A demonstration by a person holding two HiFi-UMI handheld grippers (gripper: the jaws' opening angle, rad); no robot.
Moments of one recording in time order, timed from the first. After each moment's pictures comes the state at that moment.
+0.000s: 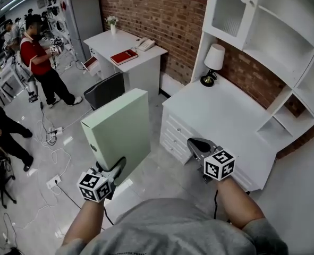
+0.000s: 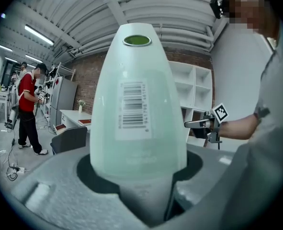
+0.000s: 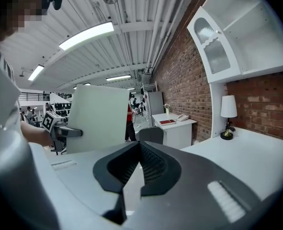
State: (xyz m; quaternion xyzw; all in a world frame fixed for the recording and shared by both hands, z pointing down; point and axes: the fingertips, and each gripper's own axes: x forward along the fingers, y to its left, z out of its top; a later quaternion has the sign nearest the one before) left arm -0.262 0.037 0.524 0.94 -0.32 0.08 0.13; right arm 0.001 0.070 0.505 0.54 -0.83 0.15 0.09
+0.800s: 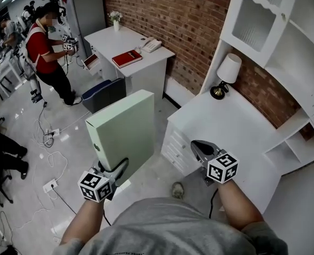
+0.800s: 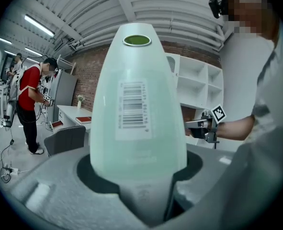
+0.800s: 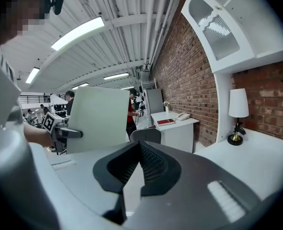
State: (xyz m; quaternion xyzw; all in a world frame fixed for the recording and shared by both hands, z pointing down) left arm -0.213 -0.103 0.545 0.93 -0.31 0.09 0.15; right arm 0.052 -0.077 0.525 0.52 -0.83 0.16 0.09
